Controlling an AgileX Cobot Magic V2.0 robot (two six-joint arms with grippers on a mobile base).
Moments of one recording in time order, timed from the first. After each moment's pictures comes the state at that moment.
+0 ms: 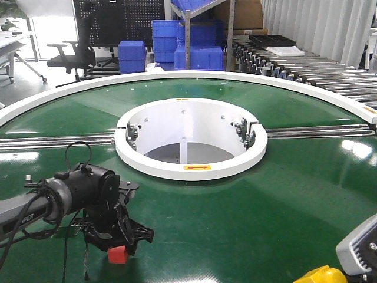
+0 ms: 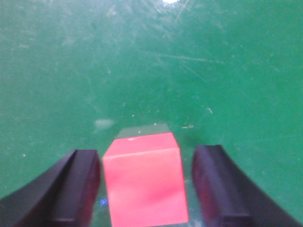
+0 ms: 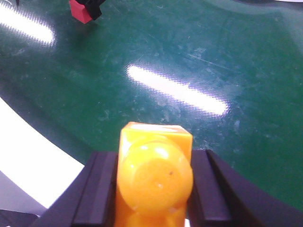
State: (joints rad) left arm -0.36 2.19 -1.75 0.06 0.94 -0.20; right arm 0.38 0.85 -0.75 0.16 0.69 -0.31
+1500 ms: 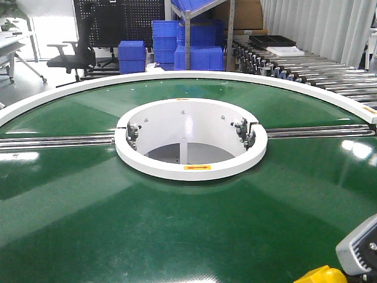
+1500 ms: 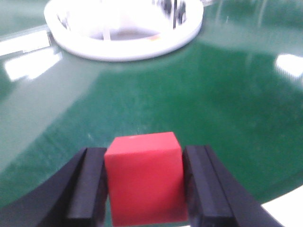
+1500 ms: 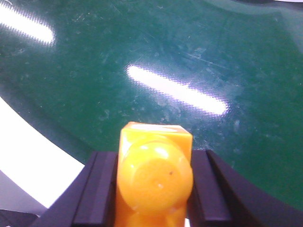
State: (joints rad) left arm -0.36 0.53 -0.71 -0.02 0.62 0.05; right arm 0.38 0.85 -0.75 0.16 0.69 -0.31
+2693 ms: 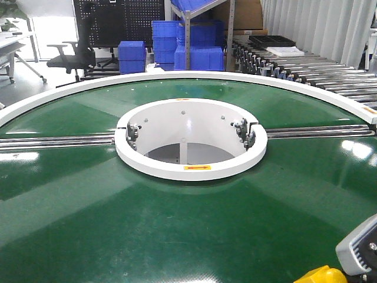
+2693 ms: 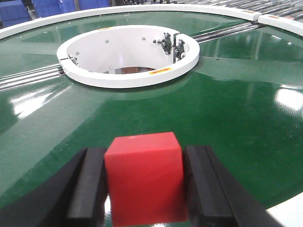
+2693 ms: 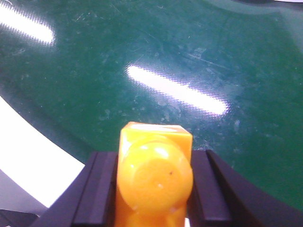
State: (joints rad) left arm -0.36 0.35 -0.62 -0.01 0.60 0.05; right arm 0.38 0.85 -0.75 0.16 0.69 -0.31
